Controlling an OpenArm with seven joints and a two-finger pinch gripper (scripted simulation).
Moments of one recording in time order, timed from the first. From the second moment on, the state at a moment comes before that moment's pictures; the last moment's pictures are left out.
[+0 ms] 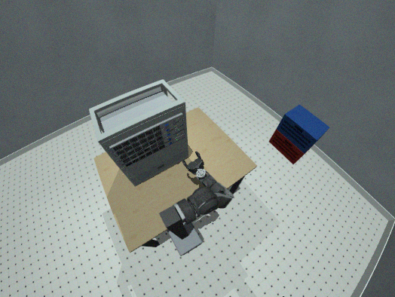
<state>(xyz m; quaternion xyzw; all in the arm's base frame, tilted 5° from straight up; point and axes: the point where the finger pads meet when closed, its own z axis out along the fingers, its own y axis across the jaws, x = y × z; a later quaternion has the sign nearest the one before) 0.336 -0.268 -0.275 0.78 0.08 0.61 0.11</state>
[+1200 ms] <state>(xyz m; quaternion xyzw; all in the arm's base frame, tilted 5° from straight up) 0.326 -0.282 -0.197 0.73 0.03 0.68 0.01</state>
